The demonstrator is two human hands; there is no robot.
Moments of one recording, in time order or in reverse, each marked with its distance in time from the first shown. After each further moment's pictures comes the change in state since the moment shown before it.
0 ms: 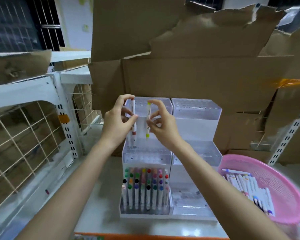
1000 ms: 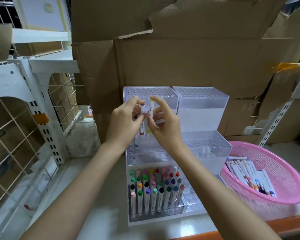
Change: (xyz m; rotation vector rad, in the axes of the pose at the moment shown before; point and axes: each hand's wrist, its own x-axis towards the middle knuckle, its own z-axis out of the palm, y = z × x) left_hand 0.013 -0.048 0.027 0.097 -0.004 0.262; right_hand -0.004 0.034 0.041 -0.128 0.297 -0.125
